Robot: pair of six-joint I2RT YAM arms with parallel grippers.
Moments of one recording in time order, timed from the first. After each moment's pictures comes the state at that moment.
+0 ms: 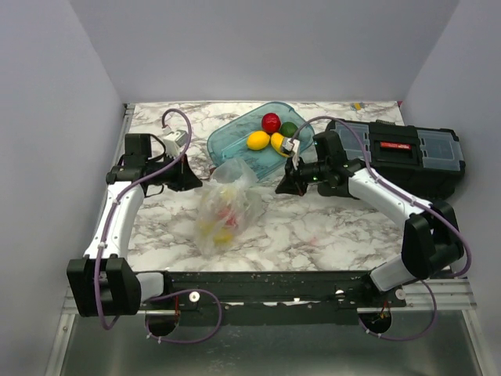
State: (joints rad) left arm 0.03 1.22 1.05 -0.69 0.84 0.13; right arm 0.45 1.51 1.06 -0.30 -0.81 -0.31
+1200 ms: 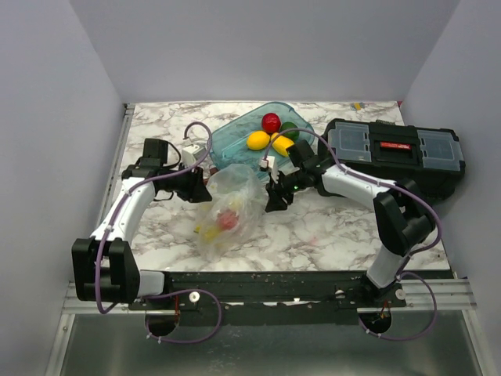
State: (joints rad) left arm -0.05 1.30 0.99 -0.72 0.82 0.30; right arm 0.57 1.75 1.14 -0.39 -0.75 -0.48
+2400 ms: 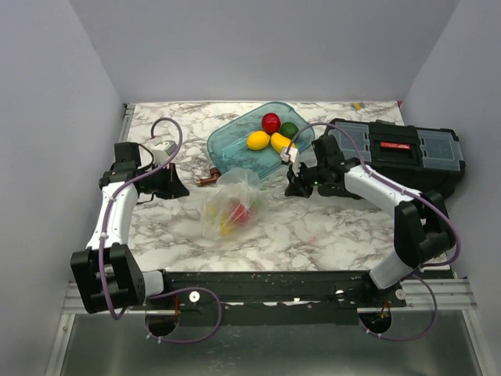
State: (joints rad) left arm 0.16 1.25 0.99 -0.75 0.76 0.26; right arm 0.42 1.60 1.07 -0.41 -0.65 -0.59
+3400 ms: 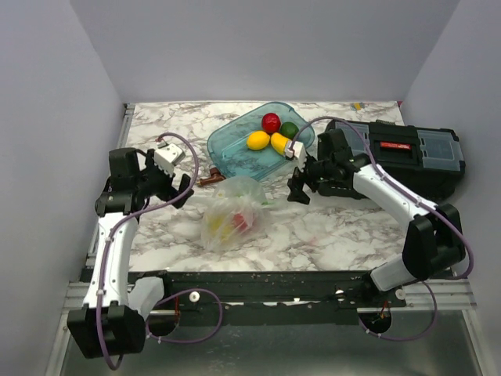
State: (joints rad) left arm 0.09 1.01 0.92 -0.66 0.65 0.48; right arm 0.41 1.52 1.11 -0.52 -0.61 -0.63
